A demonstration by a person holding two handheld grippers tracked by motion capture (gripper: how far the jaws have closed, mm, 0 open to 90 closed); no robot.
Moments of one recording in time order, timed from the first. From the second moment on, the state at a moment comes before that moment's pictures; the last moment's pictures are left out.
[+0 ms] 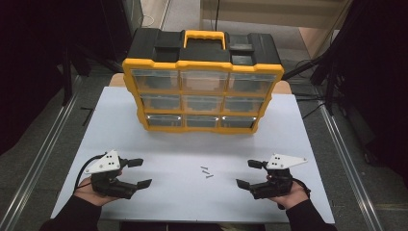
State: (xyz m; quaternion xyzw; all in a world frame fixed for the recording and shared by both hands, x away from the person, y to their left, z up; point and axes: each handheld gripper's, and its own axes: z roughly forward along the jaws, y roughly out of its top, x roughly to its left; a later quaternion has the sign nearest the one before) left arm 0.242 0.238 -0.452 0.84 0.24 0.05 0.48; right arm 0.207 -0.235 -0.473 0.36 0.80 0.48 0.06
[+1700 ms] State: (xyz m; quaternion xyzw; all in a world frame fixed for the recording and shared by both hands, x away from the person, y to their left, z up) left arm 0.257 0.231 -0.453 0.84 0.30 0.07 0.45; right arm 0.209 -0.232 -0.478 0.37 0.81 0.46 0.06
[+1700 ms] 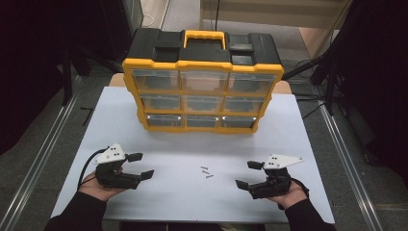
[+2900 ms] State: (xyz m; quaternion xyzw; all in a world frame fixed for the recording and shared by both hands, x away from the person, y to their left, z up) left arm 0.291 0.224 -0.456 0.83 0.31 0.06 0.45; right arm 0.211 -0.231 -0.479 0.37 0.81 0.46 0.05
